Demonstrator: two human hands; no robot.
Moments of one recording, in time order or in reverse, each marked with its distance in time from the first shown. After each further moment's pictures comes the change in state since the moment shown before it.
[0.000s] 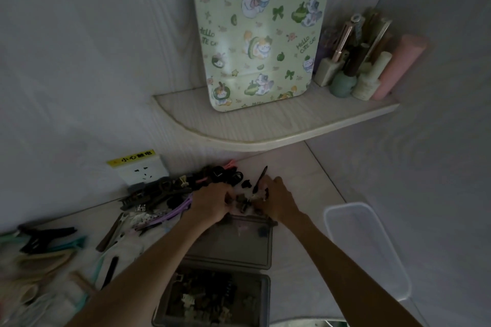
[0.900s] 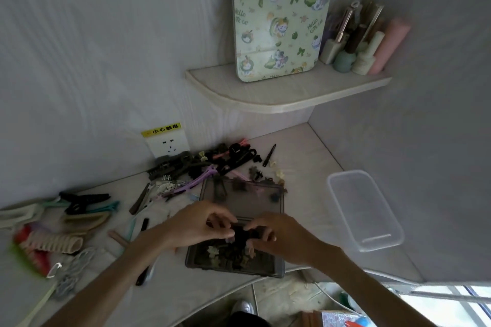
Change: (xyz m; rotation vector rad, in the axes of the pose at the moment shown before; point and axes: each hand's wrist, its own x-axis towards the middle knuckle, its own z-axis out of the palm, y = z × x) left_hand -0.144 -0.043 -0.029 -0.390 -0.319 0.302; right_hand -0.156 -0.044 0.010 0.027 -0.302 -0.285
